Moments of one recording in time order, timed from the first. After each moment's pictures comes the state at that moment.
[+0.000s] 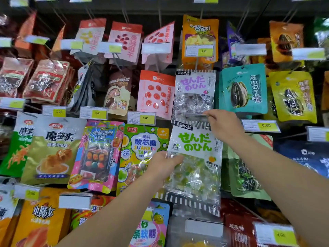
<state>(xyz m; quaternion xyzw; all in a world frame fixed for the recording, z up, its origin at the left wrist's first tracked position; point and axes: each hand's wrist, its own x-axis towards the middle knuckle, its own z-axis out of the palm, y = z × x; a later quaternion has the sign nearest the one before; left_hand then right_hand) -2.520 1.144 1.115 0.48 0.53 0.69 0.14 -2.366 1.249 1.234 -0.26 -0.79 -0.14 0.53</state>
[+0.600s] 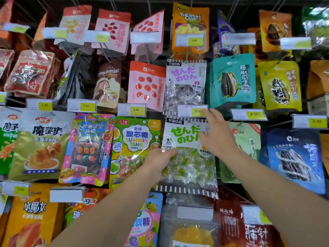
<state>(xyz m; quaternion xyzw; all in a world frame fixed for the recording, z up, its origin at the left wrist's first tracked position) -2.522 1.175 1.105 0.43 0.53 0.69 0.23 -2.358 1.251 1.172 -0.28 -0.80 -0.10 0.52</state>
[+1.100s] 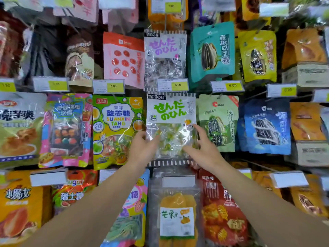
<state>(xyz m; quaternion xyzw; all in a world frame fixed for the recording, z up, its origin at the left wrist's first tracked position) -2.509 1.171 1.065 0.46 0.53 0.71 0.09 -2.332 1.248 1.062 -0.29 -0.80 0.24 0.47</state>
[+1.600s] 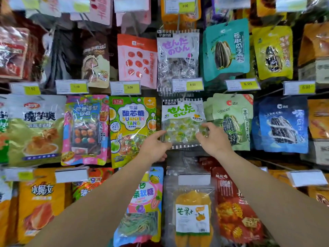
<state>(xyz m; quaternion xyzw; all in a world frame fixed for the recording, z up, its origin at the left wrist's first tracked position) -2.530 1.153 1.075 0.52 0.61 0.58 0.14 -2.362 1.256 1.087 -0.39 -0.77 0.09 0.50</state>
